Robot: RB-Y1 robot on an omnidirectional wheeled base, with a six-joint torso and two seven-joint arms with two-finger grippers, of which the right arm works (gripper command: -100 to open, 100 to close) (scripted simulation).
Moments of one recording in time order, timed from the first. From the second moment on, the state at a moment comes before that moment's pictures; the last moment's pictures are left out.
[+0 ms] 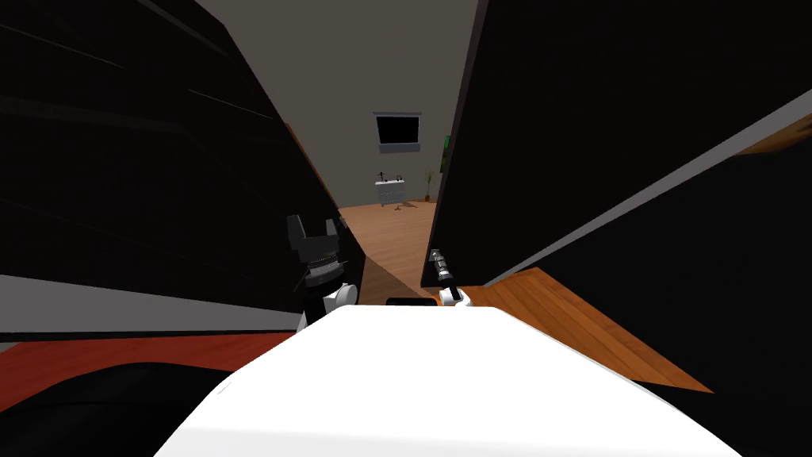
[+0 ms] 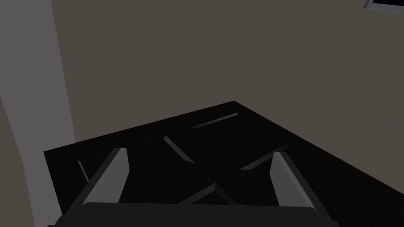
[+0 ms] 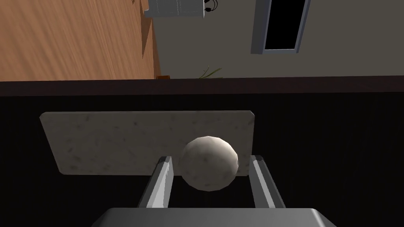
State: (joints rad) arm -0.08 -0.03 0.02 -0.73 0.05 -0.78 -0.04
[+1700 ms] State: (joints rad) arm -0.07 -0.06 -0.05 -0.74 0.00 -0.76 -0.02
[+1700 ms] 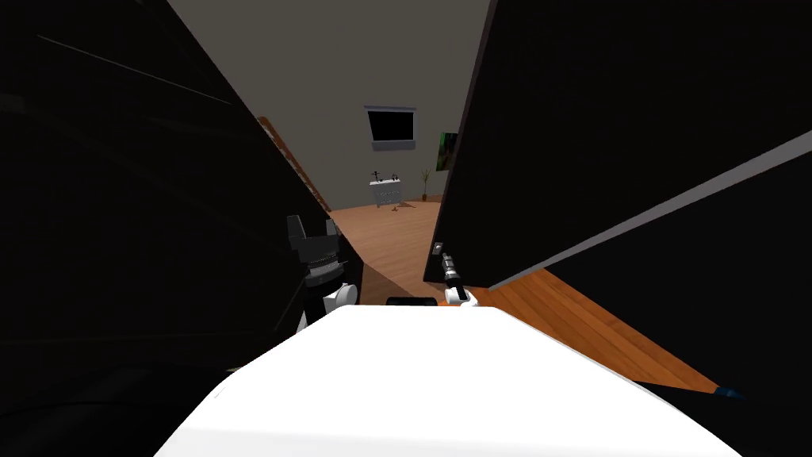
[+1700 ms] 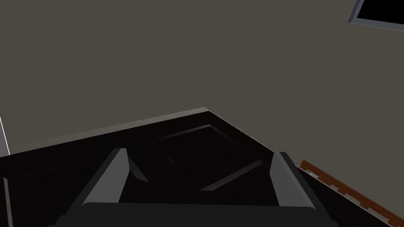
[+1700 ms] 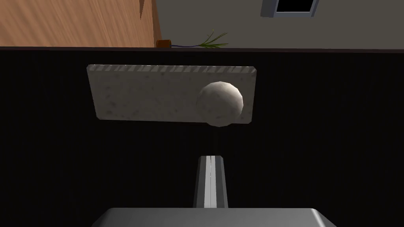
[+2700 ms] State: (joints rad) arm -0.06 -0.05 -0.07 -0.75 -0.01 -0.77 -0.02
